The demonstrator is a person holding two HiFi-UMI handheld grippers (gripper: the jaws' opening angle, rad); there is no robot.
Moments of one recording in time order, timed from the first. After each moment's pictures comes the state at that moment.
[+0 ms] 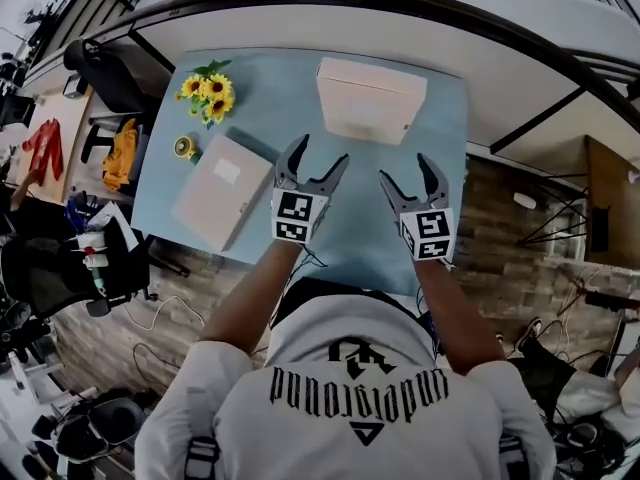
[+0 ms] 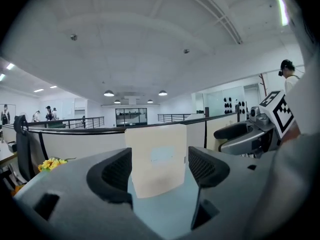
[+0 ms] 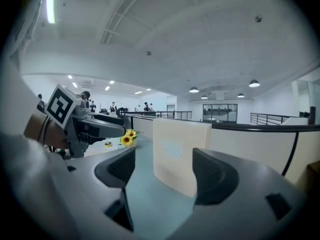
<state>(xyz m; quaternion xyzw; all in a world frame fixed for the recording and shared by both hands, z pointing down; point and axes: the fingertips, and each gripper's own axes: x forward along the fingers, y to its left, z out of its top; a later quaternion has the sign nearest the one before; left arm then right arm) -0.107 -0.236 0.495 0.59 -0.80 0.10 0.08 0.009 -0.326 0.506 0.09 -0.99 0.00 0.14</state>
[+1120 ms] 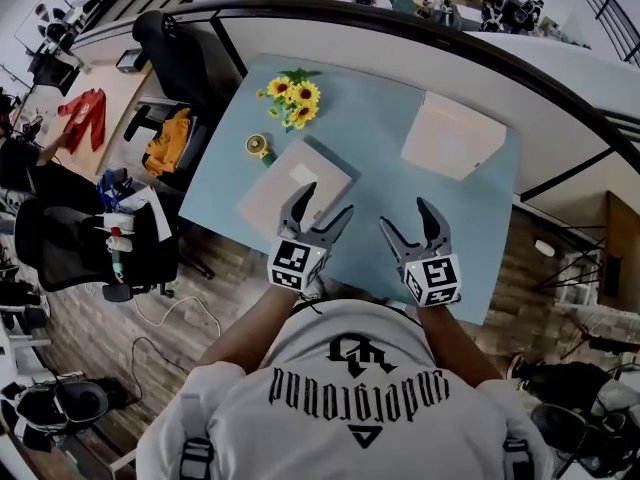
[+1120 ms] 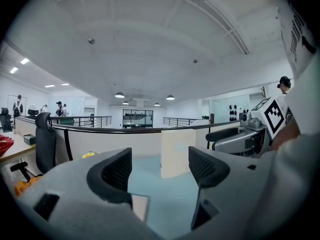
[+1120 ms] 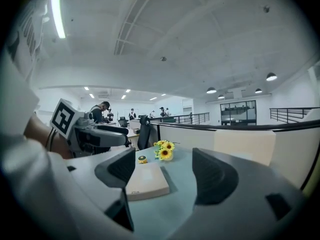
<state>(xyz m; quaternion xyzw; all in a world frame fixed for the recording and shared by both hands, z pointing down) -0.156 -0.004 0.448 0.57 -0.82 0.05 0.07 -0.063 -0.101 0.450 0.00 -0.99 0.02 0.11</state>
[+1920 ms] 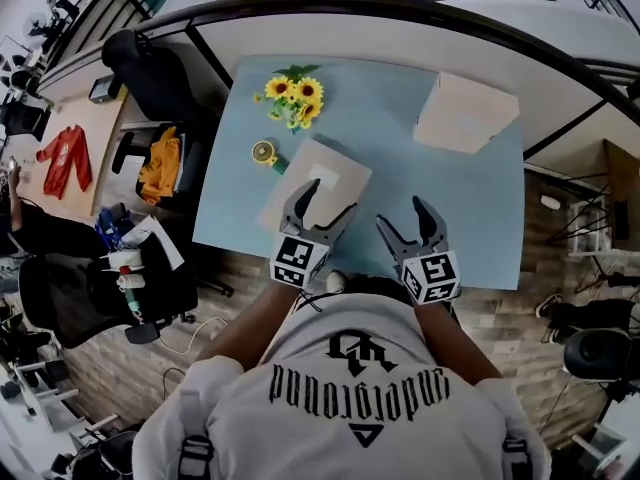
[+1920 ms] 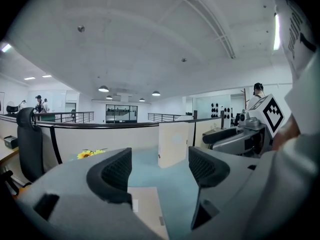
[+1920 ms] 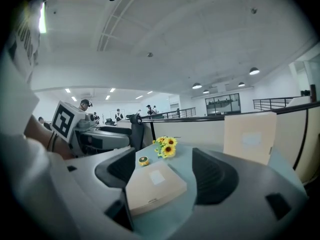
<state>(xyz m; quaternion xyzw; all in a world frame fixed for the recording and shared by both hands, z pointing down) -0.219 0.050 0.469 0.65 -0.75 0.07 0.09 -0.119 -0.017 0.474 0.08 -0.99 0.07 0.12</state>
